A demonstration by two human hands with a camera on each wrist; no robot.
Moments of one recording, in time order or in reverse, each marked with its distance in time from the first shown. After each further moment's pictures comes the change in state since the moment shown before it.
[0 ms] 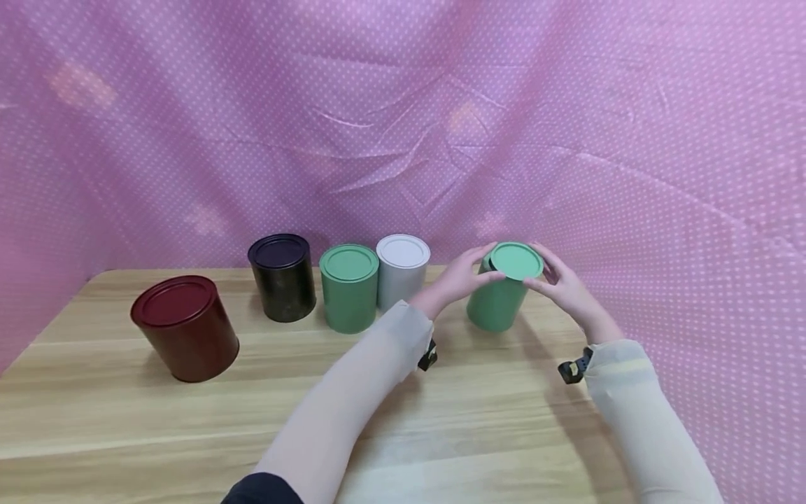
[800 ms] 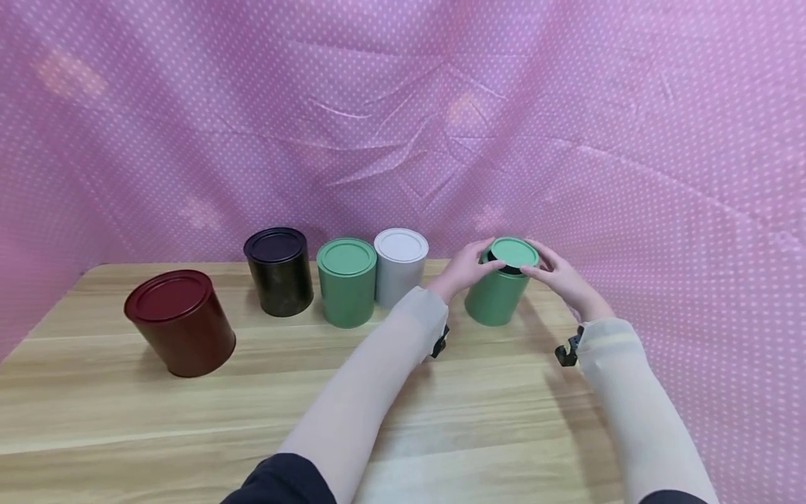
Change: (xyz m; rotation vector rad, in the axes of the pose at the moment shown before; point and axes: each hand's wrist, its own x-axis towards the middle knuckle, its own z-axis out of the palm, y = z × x) left_hand 0.027 -0.013 0.015 -0.002 0.015 -0.081; right_hand 0.026 0.028 -0.011 -0.022 -0.048 0.176
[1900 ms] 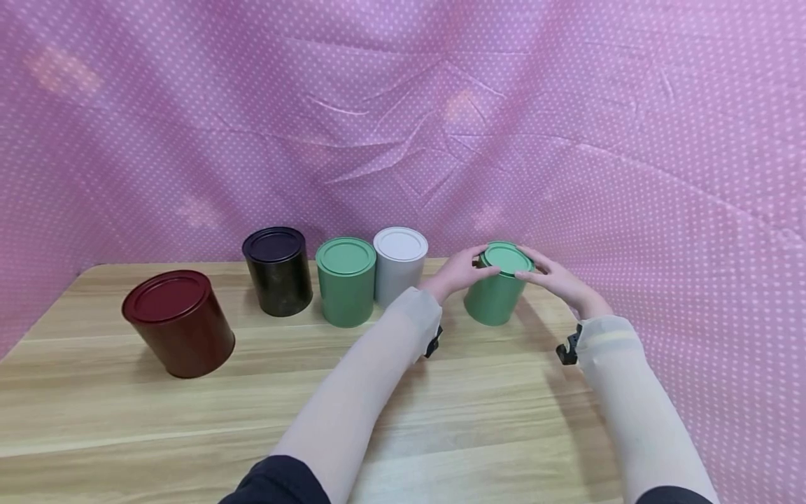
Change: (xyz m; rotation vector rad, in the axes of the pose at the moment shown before) left_hand -0.003 -0.011 0.000 -0.052 -0.072 -0.056; right_hand 0.005 0.006 -0.001 -0.135 -0.084 0.068
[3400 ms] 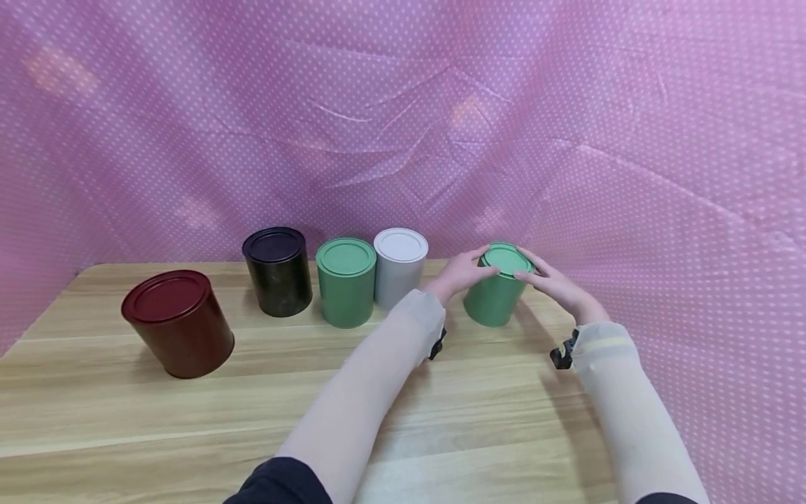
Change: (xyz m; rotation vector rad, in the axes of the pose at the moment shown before) left_hand 0.013 -0.012 -0.021 -0.036 -0.026 -0.072; right_hand 0.020 -0.009 0.014 0.058 0.004 -0.044
